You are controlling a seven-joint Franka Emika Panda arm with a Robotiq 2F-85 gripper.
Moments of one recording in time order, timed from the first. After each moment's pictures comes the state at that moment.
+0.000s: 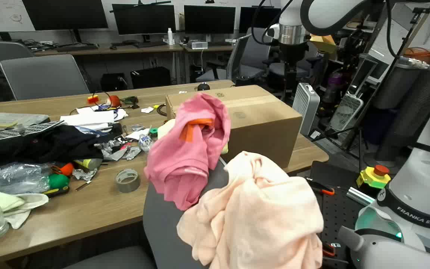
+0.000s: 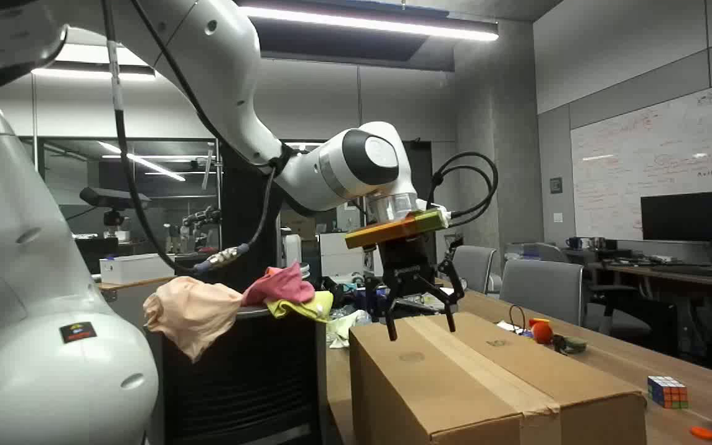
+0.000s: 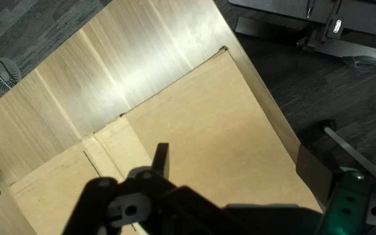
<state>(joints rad) -0.14 -0.40 -0.17 -2.49 -0.40 2.08 -0.38</state>
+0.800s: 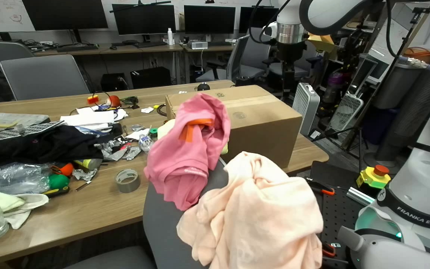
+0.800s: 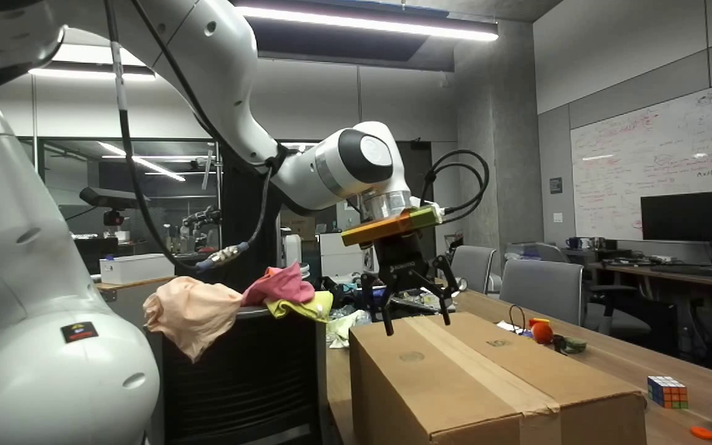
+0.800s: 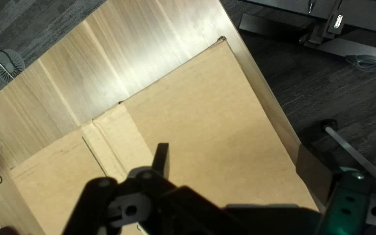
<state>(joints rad) -0.13 -0.40 -0.14 -2.48 -0.40 2.08 -0.38</state>
